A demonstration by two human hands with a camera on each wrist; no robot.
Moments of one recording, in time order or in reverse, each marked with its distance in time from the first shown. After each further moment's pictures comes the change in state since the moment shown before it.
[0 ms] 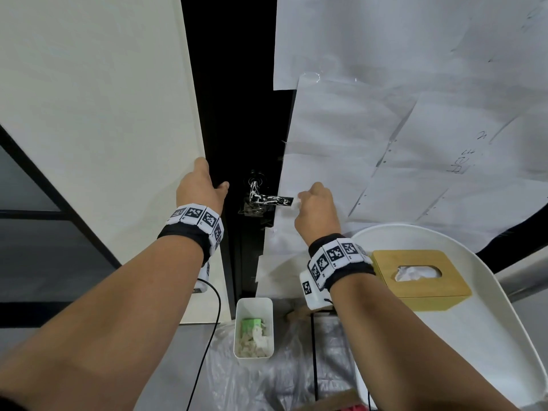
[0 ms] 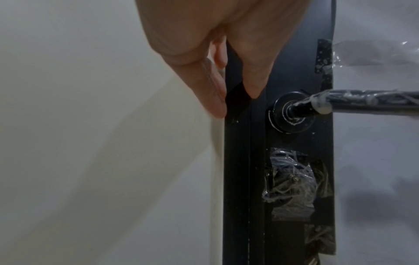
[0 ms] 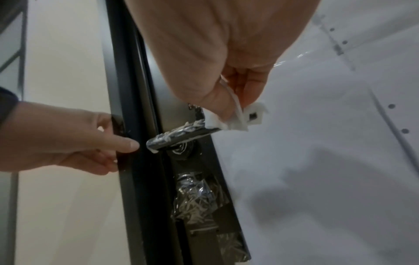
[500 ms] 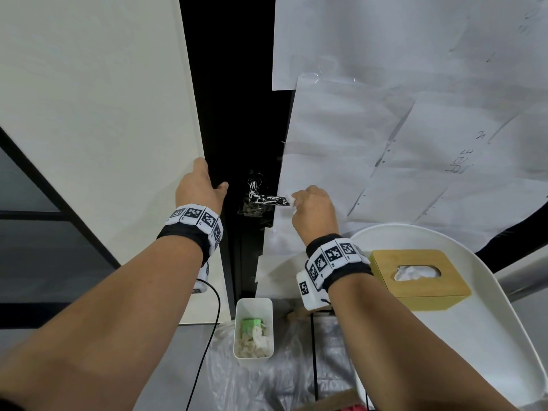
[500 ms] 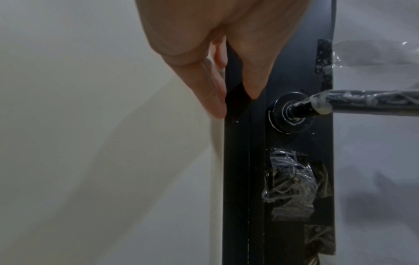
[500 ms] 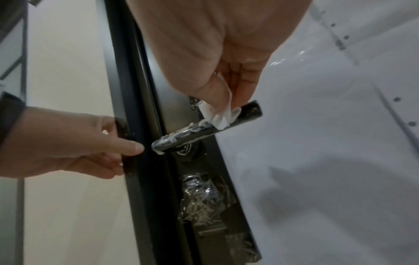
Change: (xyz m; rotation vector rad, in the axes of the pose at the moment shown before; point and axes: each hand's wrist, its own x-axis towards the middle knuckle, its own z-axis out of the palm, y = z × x) left_hand -0.001 0.000 -0.001 -0.009 0.001 0.001; right_hand 0.000 -0.007 -0.004 0.104 0.043 0.002
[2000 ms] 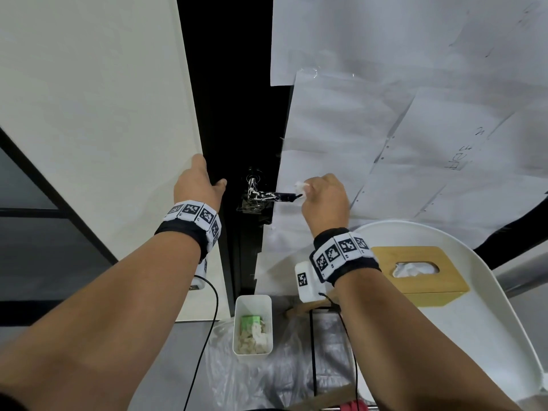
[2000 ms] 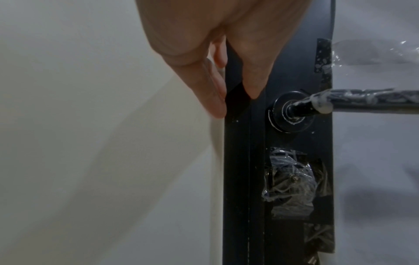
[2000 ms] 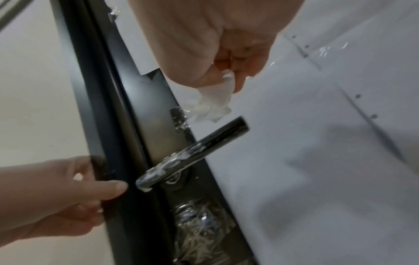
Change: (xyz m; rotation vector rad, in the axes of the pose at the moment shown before) left_hand 0.002 -0.001 0.003 0.026 -0.007 -0.008; right_hand 0.006 0.011 -0.014 -0.018 0.137 0.075
